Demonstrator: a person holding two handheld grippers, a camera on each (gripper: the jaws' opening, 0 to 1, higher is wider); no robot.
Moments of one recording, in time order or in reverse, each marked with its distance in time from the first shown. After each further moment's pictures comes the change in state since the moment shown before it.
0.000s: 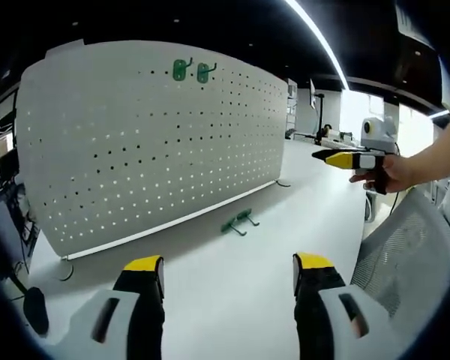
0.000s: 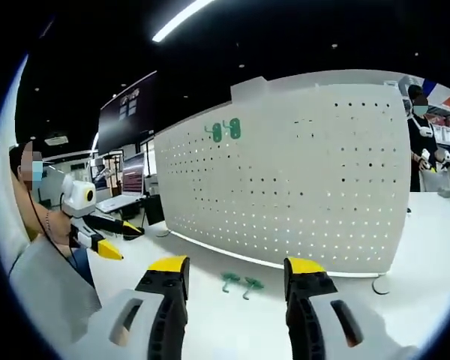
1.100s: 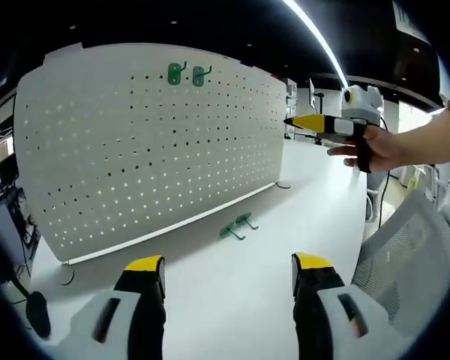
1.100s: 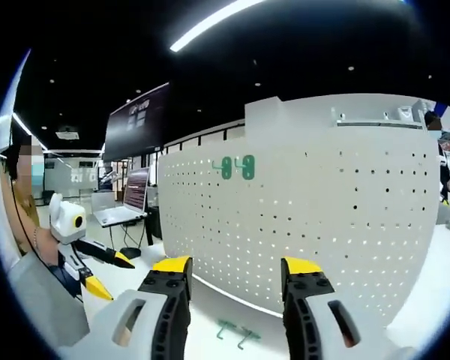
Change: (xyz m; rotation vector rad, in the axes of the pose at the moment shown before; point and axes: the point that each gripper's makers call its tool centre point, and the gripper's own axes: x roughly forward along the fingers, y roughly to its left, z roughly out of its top) left arm 0.003 -0.005 0.007 0.015 -0.004 0.007; right arm 0.049 0.006 0.066 -0.110 -0.095 0.039
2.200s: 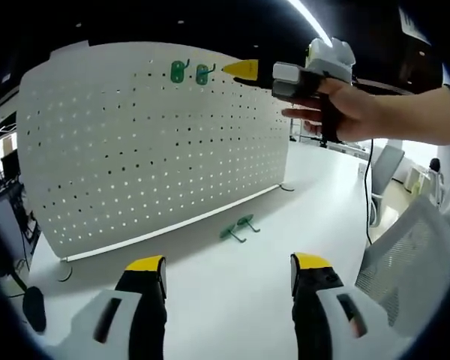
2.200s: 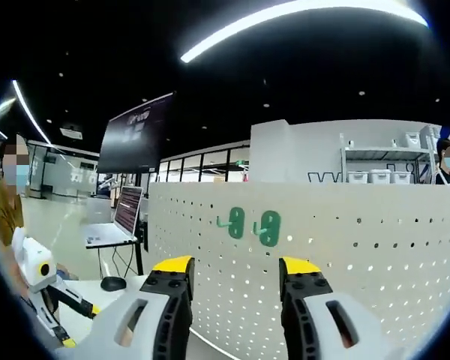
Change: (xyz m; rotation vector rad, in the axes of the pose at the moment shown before) left arm 0.008 -0.002 0.003 -0.019 -0.010 0.027; right arm 0.098 0.017 0.075 -0.081 -0.121 0.006
